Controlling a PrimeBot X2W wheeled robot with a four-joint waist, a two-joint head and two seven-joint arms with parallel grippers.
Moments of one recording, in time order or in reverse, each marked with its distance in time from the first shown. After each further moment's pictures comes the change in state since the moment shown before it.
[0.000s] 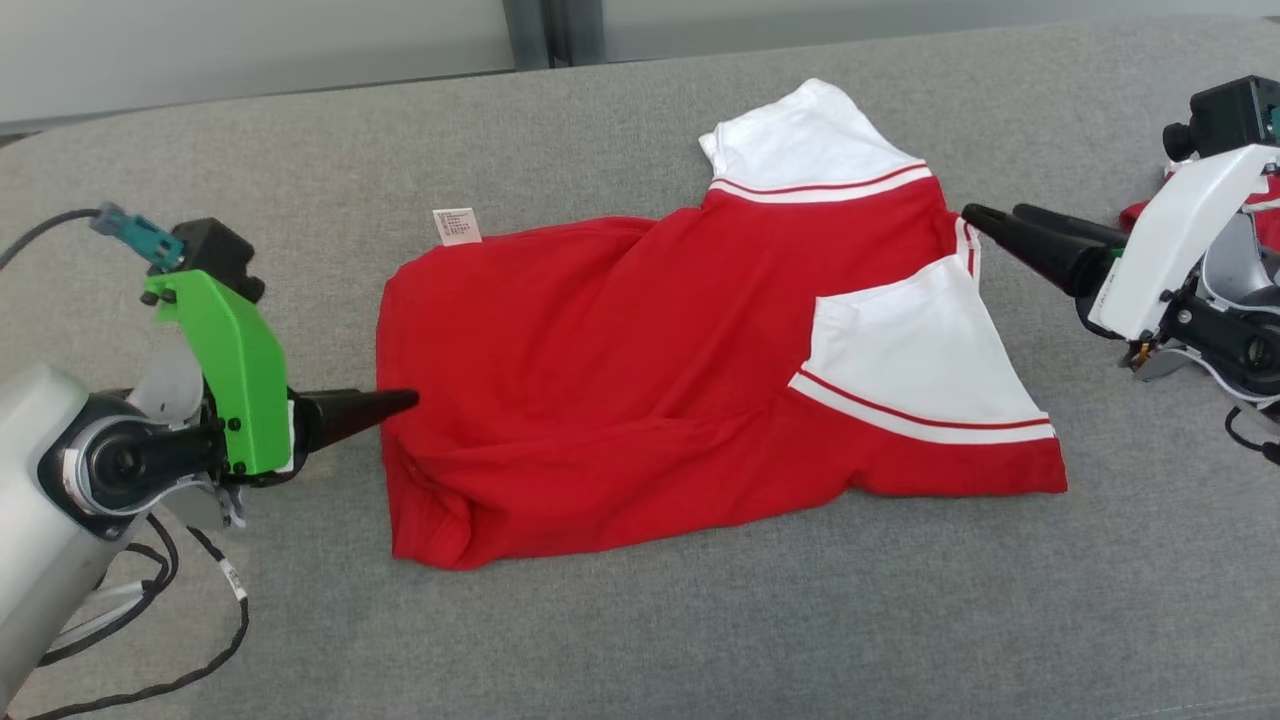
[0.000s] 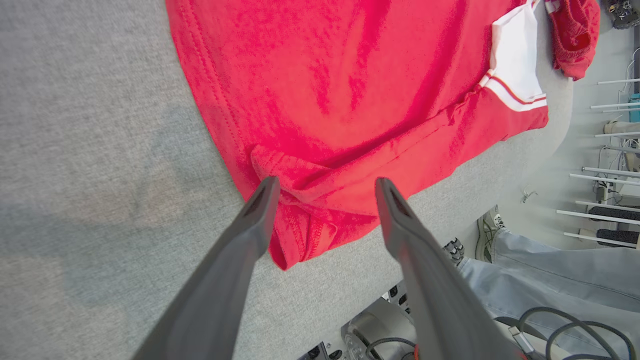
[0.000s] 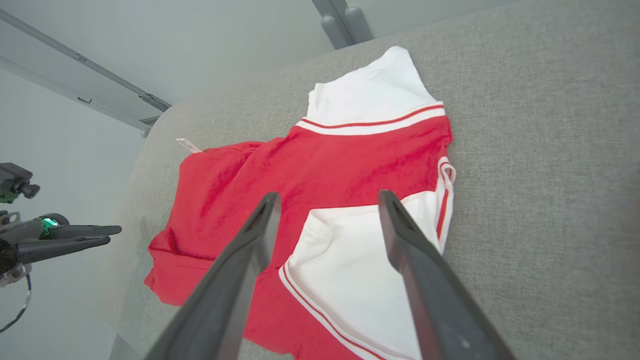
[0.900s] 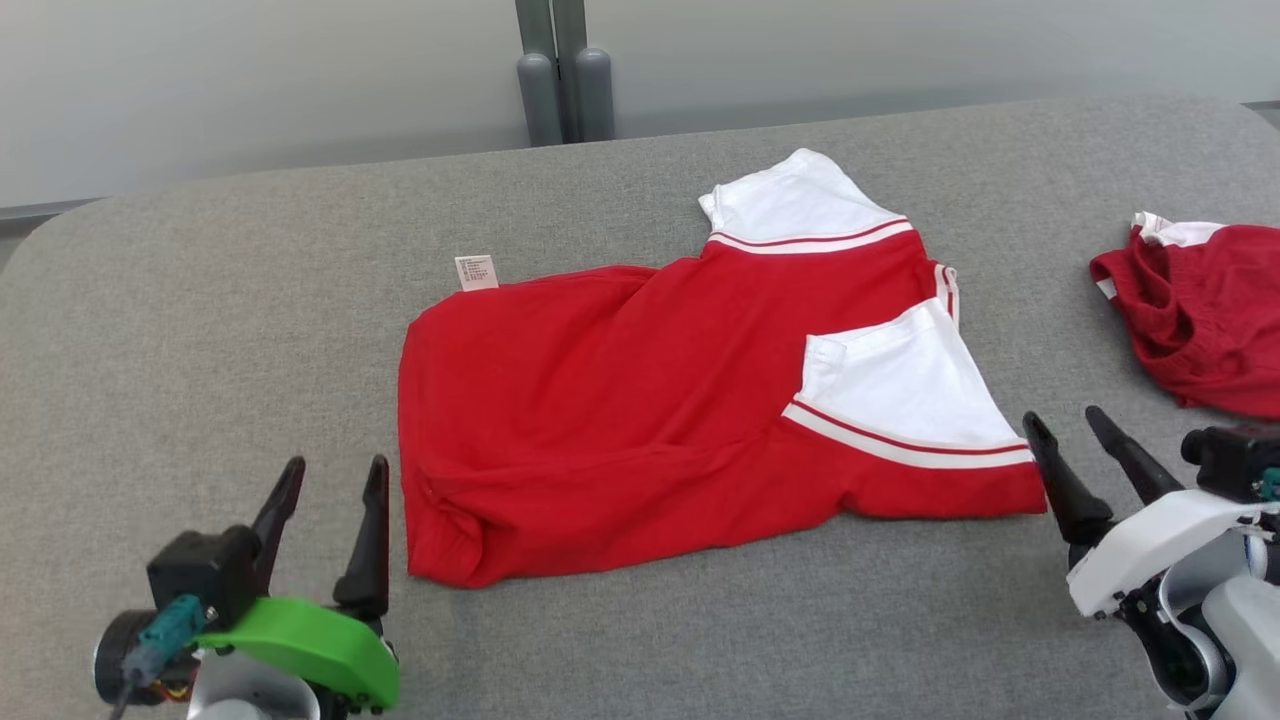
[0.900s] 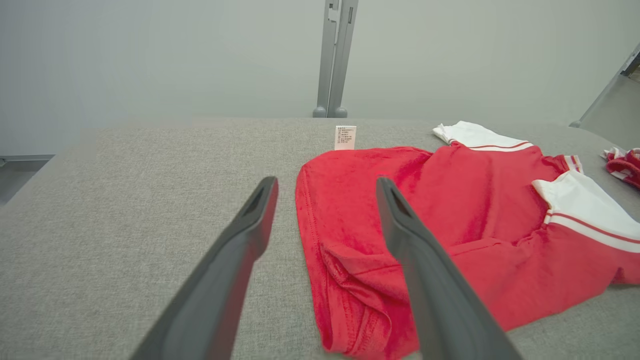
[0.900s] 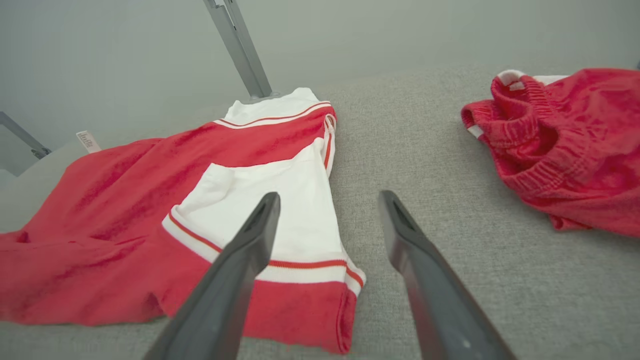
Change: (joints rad) left arm 0.637 -0.084 0.218 -0.352 0.678 0.499 -1.004; right arm 0.816 0.341 -0.833 0.082 -0.944 0.000 -0.377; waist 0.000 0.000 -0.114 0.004
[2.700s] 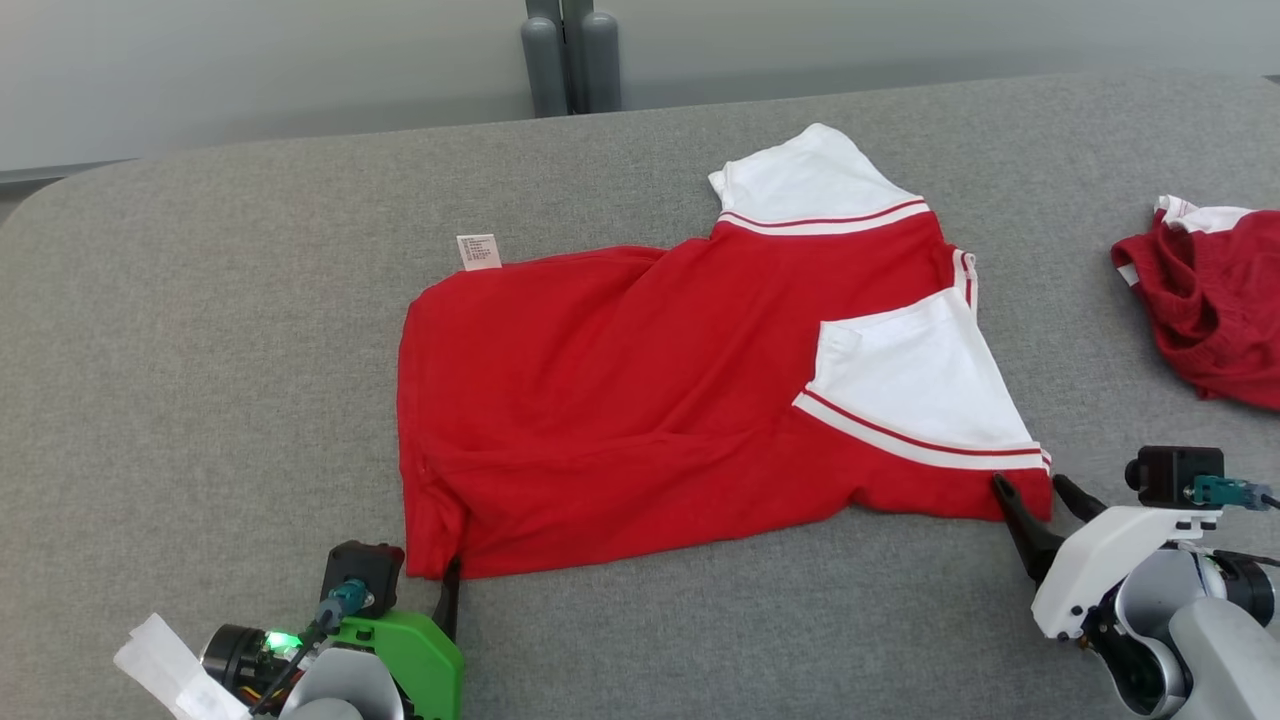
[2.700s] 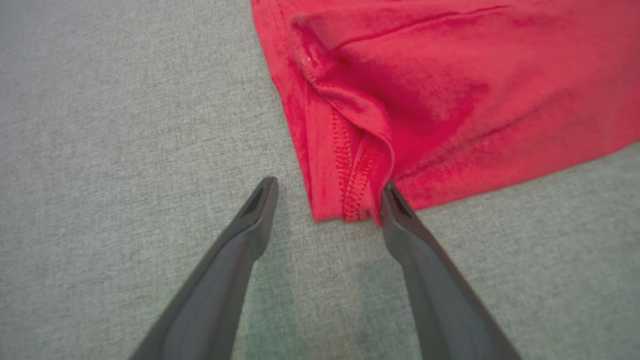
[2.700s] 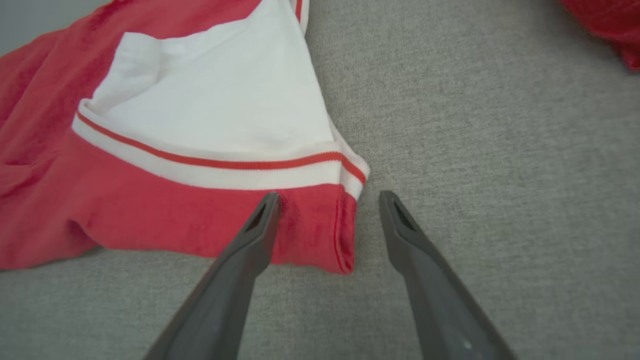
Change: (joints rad) left arm -0.125 -0.176 -0.219 0.438 0.133 -0.060 0.209; right arm 0.042 0.171 -0.190 0.050 -0.177 0.000 0.307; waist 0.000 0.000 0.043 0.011
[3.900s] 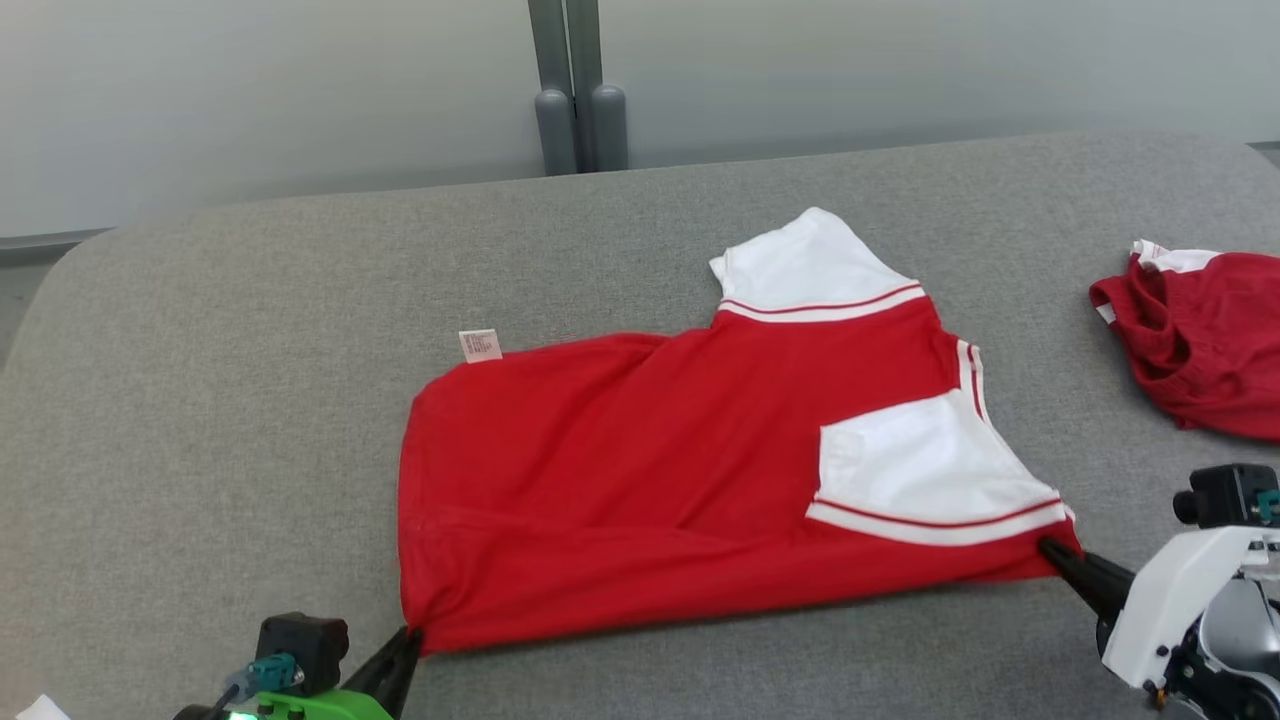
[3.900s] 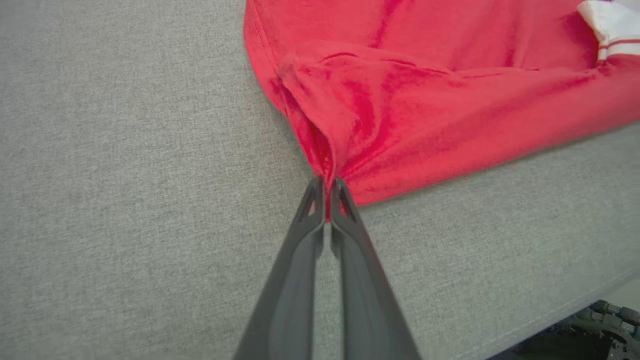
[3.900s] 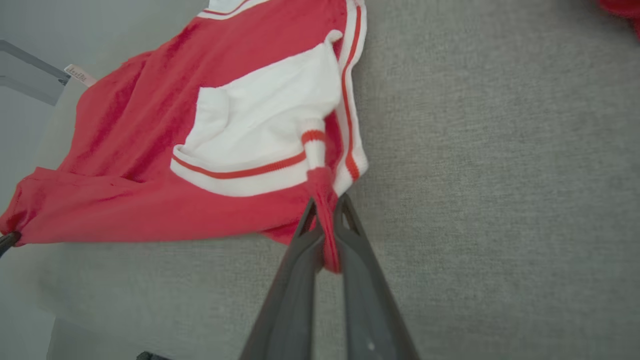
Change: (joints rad) left arm 0.169 0.189 0.050 -0.306 -0.142 -0.075 0.022; right arm 0.149 -0.183 0.020 -0.284 0.309 0.000 0.271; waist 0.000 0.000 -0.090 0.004
